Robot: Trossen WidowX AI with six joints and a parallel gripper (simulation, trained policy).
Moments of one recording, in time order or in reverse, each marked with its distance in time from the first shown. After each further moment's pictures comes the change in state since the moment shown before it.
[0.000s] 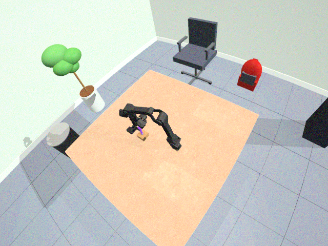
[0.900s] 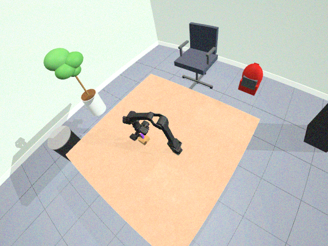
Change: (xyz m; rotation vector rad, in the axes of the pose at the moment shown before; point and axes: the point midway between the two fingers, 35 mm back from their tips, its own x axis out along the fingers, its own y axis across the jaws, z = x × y) arm 0.049 0.001 -0.003 -0.033 -0.039 -0.018
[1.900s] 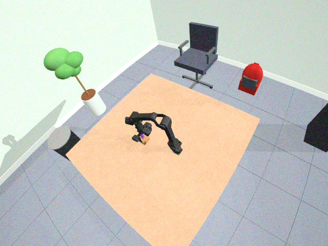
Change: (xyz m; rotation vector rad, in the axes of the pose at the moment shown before) arm -0.002 -0.005 0.029 -0.042 -0.016 -0.061
